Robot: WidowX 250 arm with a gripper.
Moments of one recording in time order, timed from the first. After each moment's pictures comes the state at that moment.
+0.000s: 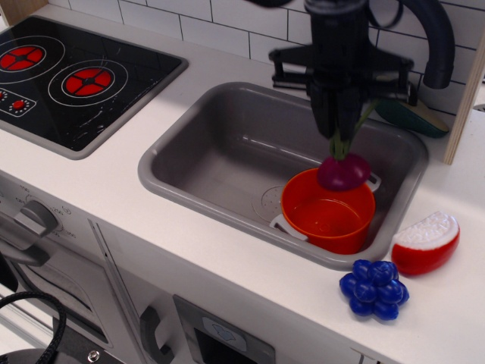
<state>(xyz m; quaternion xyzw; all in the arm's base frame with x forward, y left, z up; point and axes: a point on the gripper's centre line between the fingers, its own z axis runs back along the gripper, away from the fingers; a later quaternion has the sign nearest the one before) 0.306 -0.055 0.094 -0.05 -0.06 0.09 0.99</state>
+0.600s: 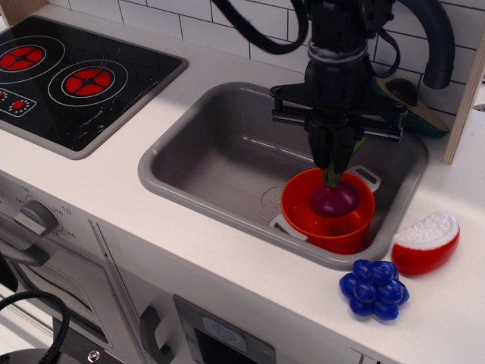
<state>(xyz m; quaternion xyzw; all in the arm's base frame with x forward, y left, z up) 0.302 -0.061 0.067 -0.03 -0.06 0.08 0.99</state>
